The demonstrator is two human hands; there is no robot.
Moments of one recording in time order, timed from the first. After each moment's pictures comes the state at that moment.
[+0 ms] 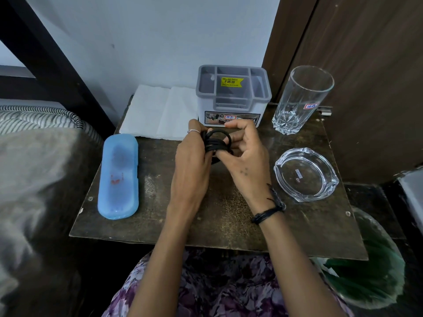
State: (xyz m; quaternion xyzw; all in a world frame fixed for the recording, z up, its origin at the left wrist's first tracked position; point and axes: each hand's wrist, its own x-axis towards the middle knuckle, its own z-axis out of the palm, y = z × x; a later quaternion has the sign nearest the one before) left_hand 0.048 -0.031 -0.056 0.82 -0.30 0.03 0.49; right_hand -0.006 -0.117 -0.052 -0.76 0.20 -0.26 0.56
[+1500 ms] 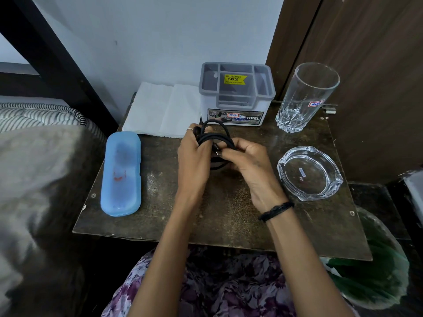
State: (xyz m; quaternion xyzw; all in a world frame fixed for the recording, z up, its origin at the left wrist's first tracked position) left_hand 0.054 -0.042 -0.059 0.75 -0.12 -0.09 0.65; right_hand -0.007 -0.120 -0.056 -0.63 0.25 -0.13 0.73
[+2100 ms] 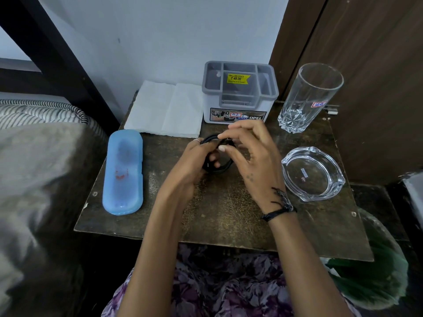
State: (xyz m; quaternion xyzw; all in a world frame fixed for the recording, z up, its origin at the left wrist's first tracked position) left_hand 0.070 -0.035 -0.061 0.63 -0.03 -0.36 0.68; right_hand -0.012 -0.129 -0.058 -0.87 0.09 -0.32 0.37
